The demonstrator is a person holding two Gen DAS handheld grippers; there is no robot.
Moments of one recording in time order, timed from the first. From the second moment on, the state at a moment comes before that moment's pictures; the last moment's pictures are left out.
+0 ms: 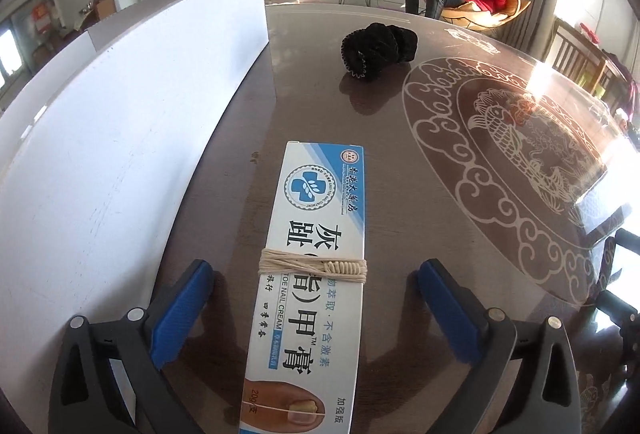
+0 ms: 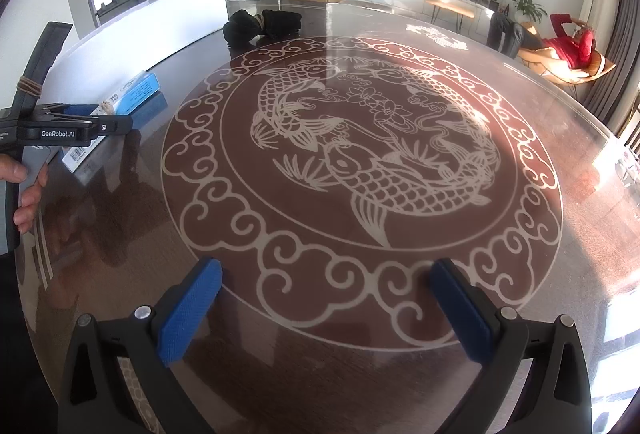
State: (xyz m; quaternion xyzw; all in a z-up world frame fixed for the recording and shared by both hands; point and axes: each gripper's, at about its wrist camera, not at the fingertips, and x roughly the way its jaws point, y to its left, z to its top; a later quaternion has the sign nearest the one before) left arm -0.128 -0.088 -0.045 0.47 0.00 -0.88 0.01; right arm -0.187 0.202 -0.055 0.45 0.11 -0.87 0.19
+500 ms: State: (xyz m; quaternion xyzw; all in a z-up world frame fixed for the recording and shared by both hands) left arm -0.095 -0.084 -0.039 0.43 0.04 -0.90 0.09; right arm -0.187 0.202 -0.055 0.45 0.11 -0.87 0.19
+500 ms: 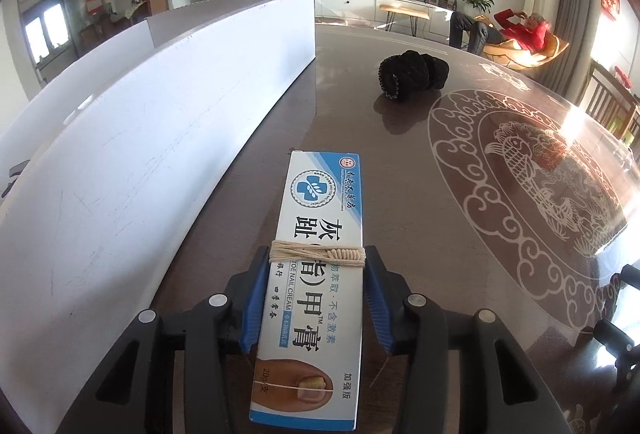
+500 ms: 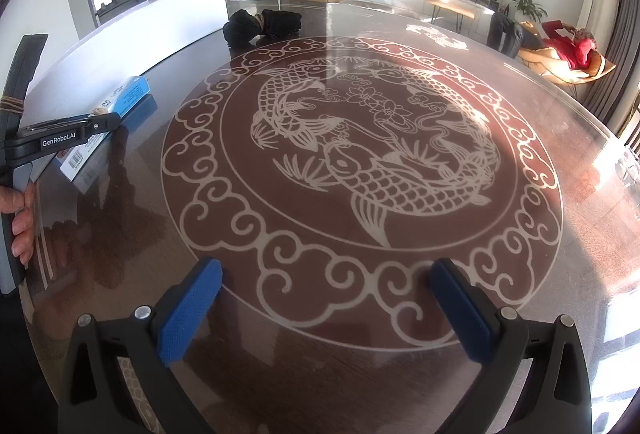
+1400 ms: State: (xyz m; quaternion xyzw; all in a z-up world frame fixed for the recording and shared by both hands) left arm -0.094 -0.084 -0.038 0.43 0.04 -0.90 0.09; right arm -0.437 0.005 -0.041 0.50 0.03 -0.83 0.23
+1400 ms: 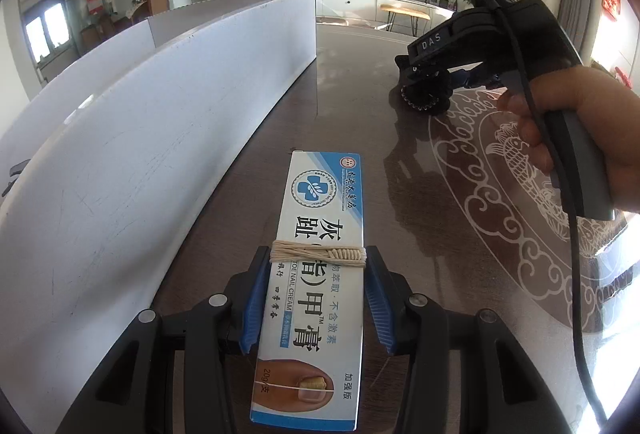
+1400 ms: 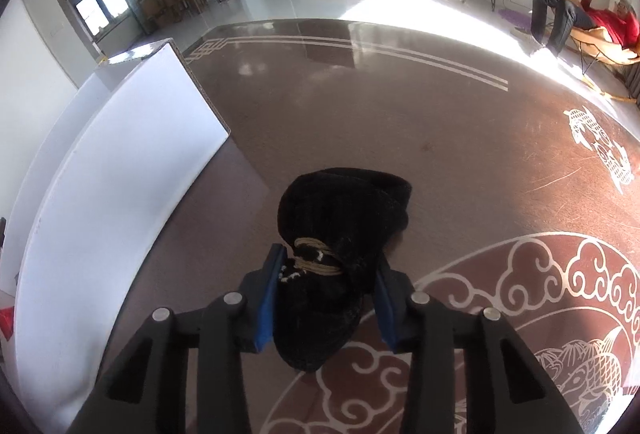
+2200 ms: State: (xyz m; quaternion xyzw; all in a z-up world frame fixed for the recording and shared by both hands) left arm -0.080 -0.066 -0.046 0.46 0.04 -0.89 0.07; right arm -0.168 0.167 -0.051 0.44 0.11 -0.86 0.22
